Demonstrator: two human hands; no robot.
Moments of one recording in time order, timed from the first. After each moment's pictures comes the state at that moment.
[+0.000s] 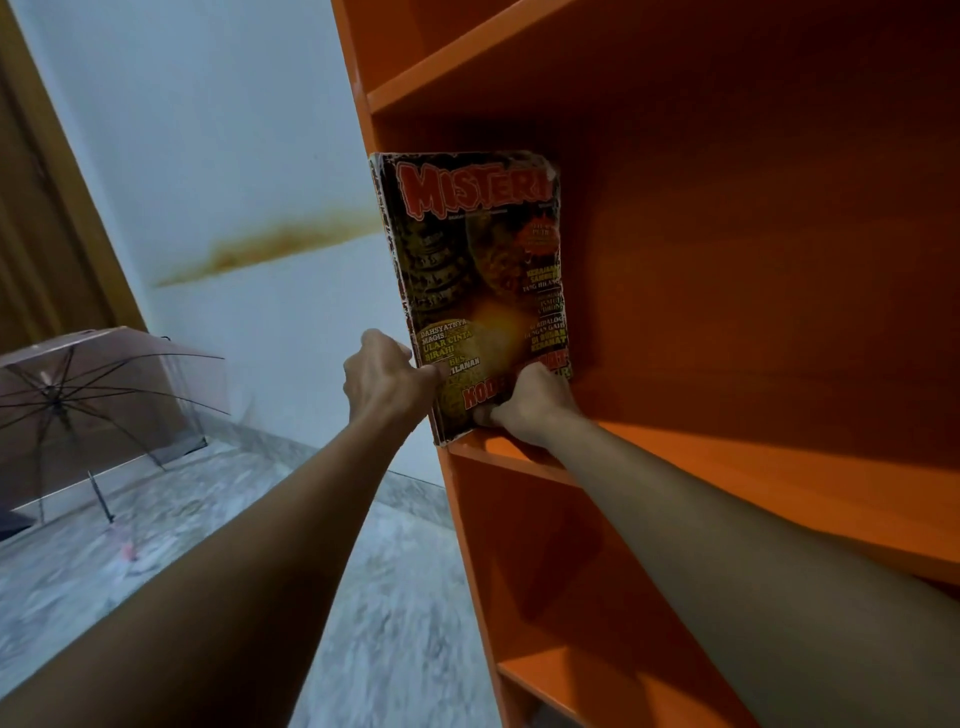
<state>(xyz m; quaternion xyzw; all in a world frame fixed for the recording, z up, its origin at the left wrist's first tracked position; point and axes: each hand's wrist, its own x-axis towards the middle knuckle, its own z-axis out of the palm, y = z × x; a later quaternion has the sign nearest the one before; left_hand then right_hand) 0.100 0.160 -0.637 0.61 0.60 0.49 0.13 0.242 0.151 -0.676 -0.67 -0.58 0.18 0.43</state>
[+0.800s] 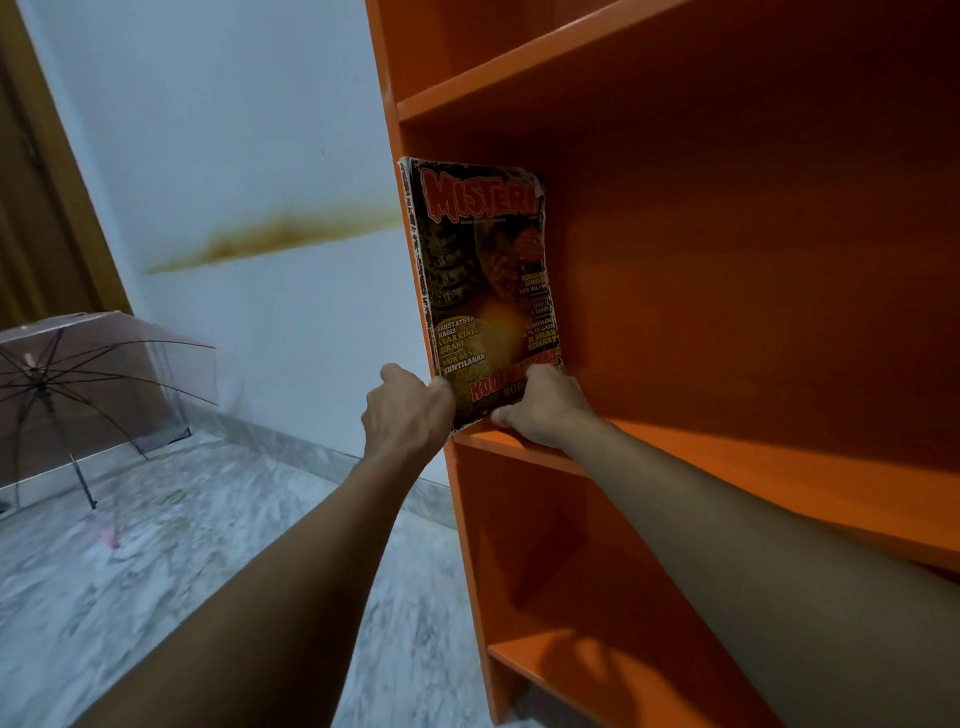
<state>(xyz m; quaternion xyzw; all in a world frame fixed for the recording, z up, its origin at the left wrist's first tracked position) 0.097 0.137 -0.667 0.63 0.64 0.43 0.13 0.240 0.121 -0.669 -0.69 -0.60 0.14 0.37</state>
